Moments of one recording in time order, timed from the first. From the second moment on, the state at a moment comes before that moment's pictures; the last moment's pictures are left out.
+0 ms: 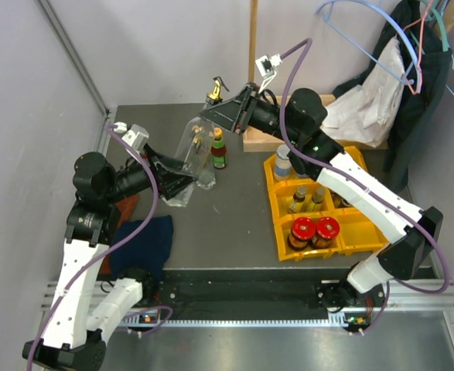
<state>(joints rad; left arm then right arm) -0.16 0.79 1.06 -0.29 0.87 -0.34 0.75 1.51 1.59 0.19 -0.43 0.74</state>
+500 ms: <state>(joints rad) -0.16 0.79 0.99 -0.29 0.89 -0.34 0.81 1.51 1.59 0.10 -0.32 0.65</state>
